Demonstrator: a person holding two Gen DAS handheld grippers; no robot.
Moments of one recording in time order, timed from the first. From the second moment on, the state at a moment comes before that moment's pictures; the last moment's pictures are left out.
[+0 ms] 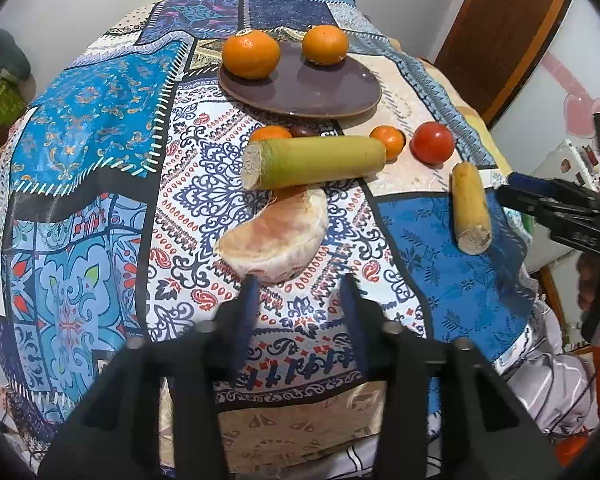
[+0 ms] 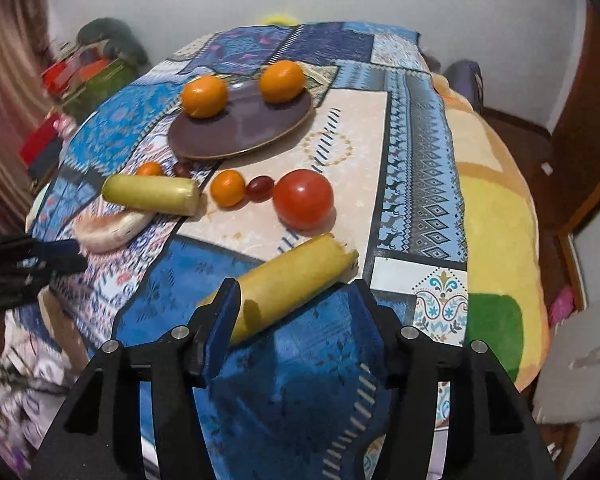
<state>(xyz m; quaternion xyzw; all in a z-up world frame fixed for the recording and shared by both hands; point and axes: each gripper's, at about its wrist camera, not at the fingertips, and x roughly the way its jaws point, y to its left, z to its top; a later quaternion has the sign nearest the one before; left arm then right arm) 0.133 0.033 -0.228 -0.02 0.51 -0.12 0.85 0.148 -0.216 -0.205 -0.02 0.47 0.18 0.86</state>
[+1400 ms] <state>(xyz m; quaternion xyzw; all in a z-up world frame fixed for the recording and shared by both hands) 0.163 0.001 -0.255 0.01 0.54 -0.14 0.83 0.147 -0.215 -0.229 -0.03 0.50 0.24 0.83</state>
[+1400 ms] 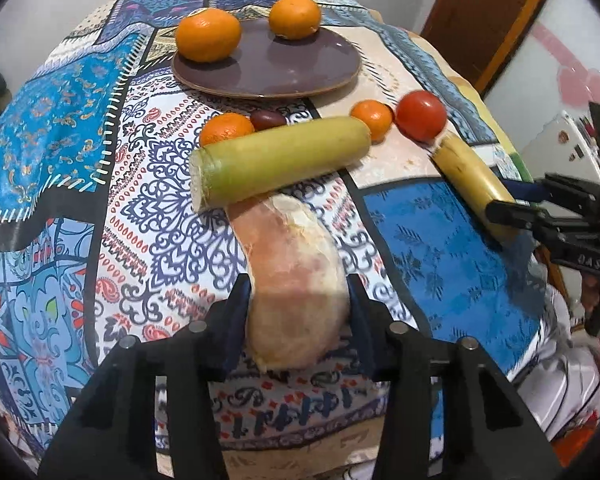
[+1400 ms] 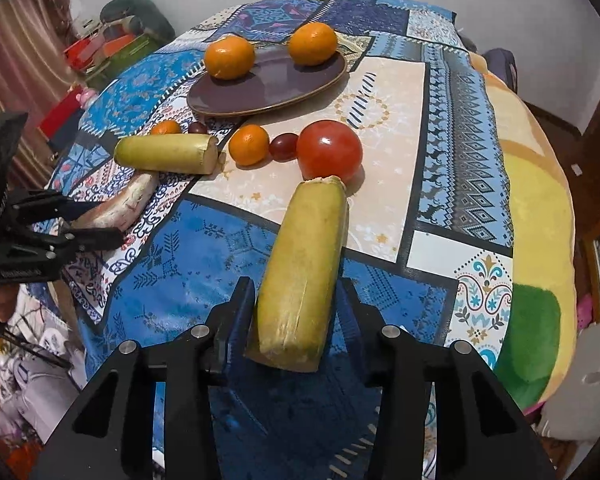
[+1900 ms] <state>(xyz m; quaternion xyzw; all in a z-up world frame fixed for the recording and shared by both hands) 0.190 -0.002 -0.261 -0.01 0.54 -0.10 0.84 0.165 -0.206 -0.246 0.01 0.51 0.22 0.83</state>
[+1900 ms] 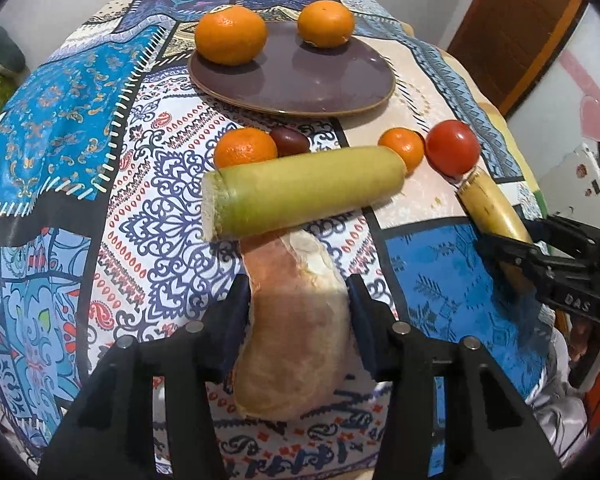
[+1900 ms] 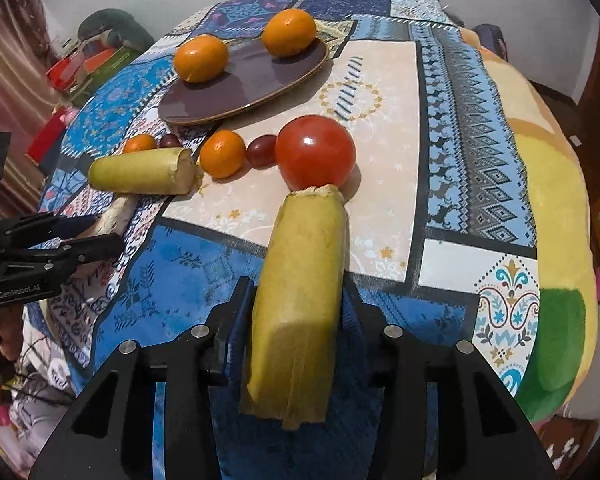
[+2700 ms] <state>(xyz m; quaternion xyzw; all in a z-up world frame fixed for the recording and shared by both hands) 0.150 0.018 -0.181 0.00 0.45 -0.09 0.89 0.145 -0.213 -0.187 0.03 0.43 0.24 0.87</state>
